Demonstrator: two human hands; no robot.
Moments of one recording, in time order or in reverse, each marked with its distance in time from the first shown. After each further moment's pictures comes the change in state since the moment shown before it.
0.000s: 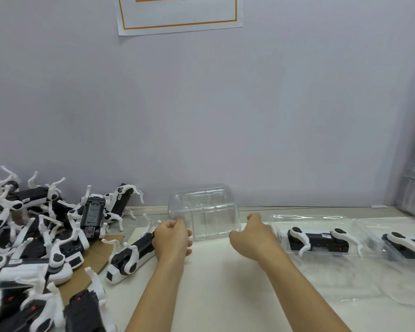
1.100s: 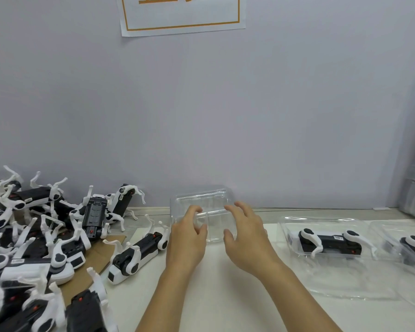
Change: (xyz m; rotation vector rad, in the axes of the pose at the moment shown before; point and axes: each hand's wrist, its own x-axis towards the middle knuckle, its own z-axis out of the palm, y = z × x) left_hand 0.008 -0.014 0.007 0.506 -0.192 0.615; right_hand 0.013 0.016 0.025 -0.080 0.199 -0.557
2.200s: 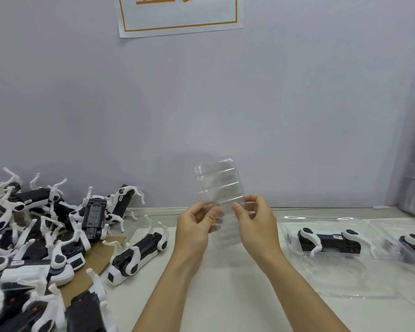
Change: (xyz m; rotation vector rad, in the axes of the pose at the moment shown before) left_hand -0.002 0.026 0.002 -0.873 -0.108 -0.122; right_hand 0.009 -0.006 -0.011 0.654 0.340 0.183
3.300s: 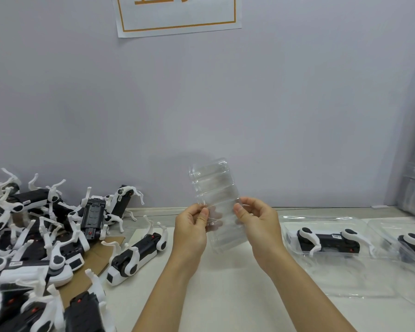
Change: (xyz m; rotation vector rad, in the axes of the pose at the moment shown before) left_hand -0.002 0.000 0.003 0.067 0.059 0.015; right_hand 0.011 0.012 -0.003 0.302 -0.053 0.112
